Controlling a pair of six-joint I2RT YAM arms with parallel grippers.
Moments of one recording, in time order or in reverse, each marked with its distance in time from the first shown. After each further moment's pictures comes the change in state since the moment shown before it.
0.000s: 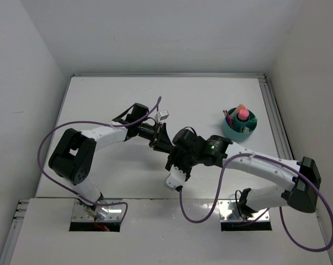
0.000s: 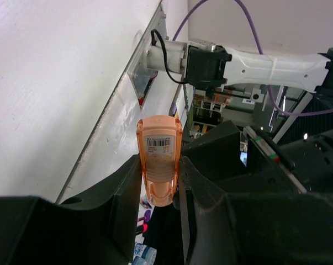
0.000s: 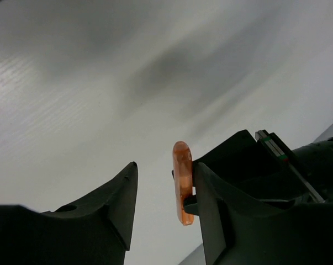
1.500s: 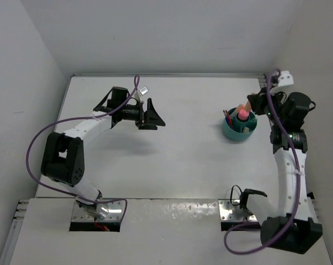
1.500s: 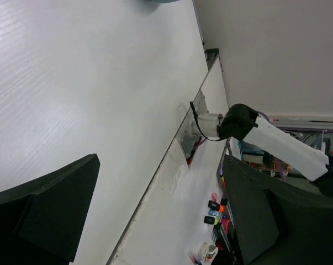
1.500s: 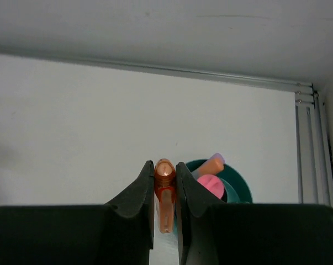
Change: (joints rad) left arm 0.217 -0.054 0.131 -0.081 -0.151 0.204; right arm -1.209 -0.354 -0.052 0.538 -0.165 1.541
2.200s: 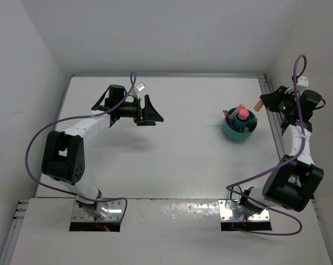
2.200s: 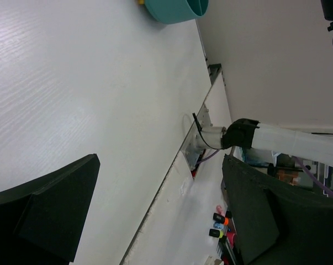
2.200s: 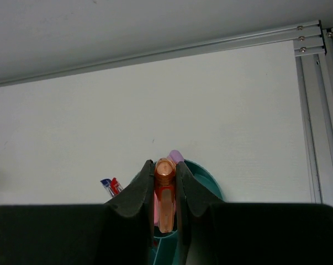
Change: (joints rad) left arm 0.027 0.015 0.008 0.076 -0.013 -0.027; right arm -0.335 0.411 -0.036 0.338 -0.269 0.218
